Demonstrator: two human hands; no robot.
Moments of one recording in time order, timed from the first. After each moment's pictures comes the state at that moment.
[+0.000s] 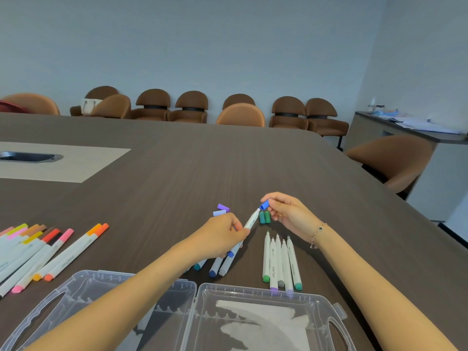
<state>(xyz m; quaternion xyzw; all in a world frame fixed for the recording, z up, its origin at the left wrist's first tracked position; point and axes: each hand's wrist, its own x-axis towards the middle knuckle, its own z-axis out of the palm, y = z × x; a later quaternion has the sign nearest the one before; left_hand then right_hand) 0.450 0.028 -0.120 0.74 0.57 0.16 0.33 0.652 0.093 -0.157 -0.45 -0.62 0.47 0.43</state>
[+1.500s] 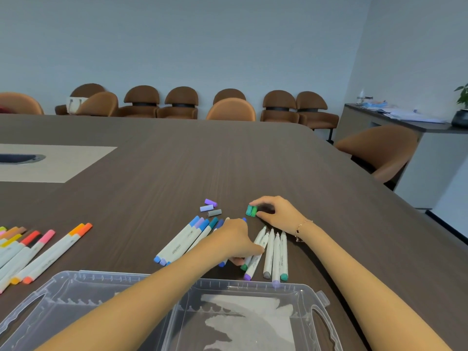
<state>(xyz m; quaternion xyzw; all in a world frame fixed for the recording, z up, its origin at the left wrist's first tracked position) 0.507 0.037 -0.138 0.75 0.61 -0.02 0.26 0.670 0.101 -0.179 -0.54 -0.77 0.20 0.26</state>
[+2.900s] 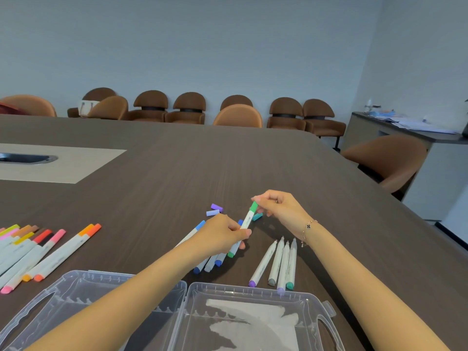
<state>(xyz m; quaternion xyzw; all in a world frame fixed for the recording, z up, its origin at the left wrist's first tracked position) 0.470 0.039 -0.135 0.68 0.59 0.20 0.38 0.646 0.088 -0.148 -0.52 -0.64 0.37 0.43</state>
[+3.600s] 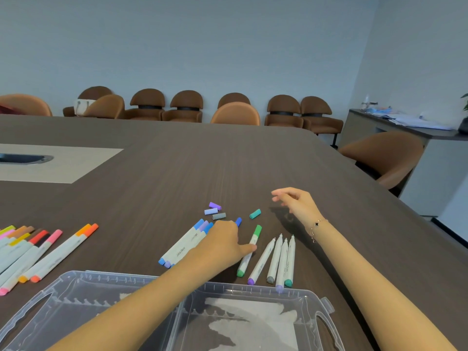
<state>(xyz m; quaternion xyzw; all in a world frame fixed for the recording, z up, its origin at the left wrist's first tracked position) 0.483 0.028 -0.147 0.75 0.62 0.10 0.18 0.677 0.092 -0.154 -0.59 -0.58 0.31 0.47</state>
